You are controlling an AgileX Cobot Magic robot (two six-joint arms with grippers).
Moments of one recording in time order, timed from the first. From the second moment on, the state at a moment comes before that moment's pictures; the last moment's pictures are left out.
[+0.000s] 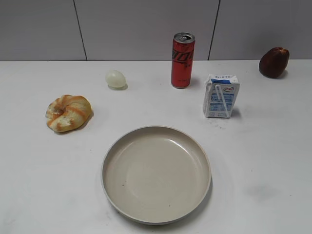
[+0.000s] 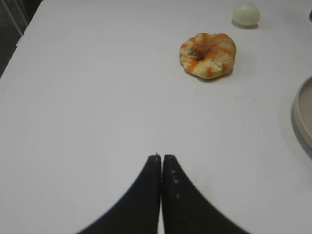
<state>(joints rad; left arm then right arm) -0.06 0.01 -0.45 -0.12 1.07 0.12 0.09 -0.01 -0.41 0.07 0.95 -0.01</state>
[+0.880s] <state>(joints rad) -0.06 0.01 -0.45 -0.12 1.07 0.12 0.09 0.71 -0.59 0.07 0.57 -0.21</state>
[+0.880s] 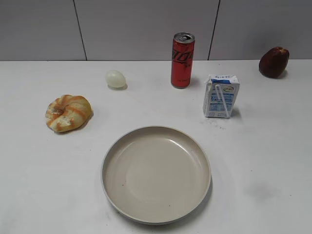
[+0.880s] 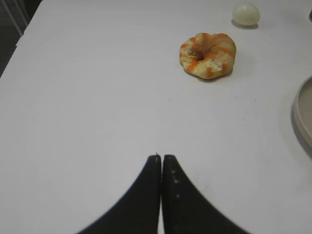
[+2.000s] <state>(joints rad) -0.06 0.01 -0.45 -0.12 1.07 0.12 0.23 1.98 -1.58 0.30 0.81 -1.35</state>
